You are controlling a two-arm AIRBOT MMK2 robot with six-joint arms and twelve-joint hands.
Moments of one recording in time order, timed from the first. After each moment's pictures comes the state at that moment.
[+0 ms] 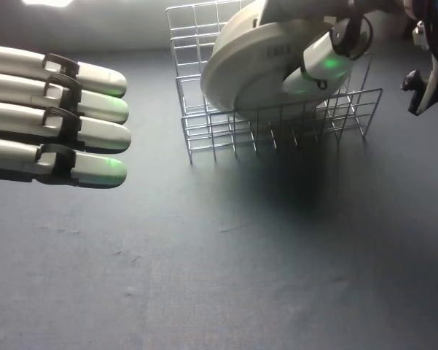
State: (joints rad) left arm 0.28 -0.61 1.22 1.61 -1.37 -0.19; right arm -0.06 -1.18 1.19 -1.40 -0.10 0.58
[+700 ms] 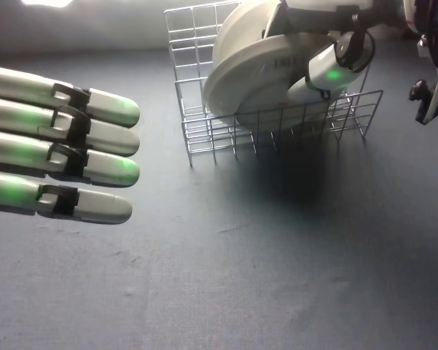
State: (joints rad) left arm 0.30 -0.61 1.20 1.60 -1.40 -0.08; right arm -0.09 -1.18 1.20 -1.40 -0.12 0.56
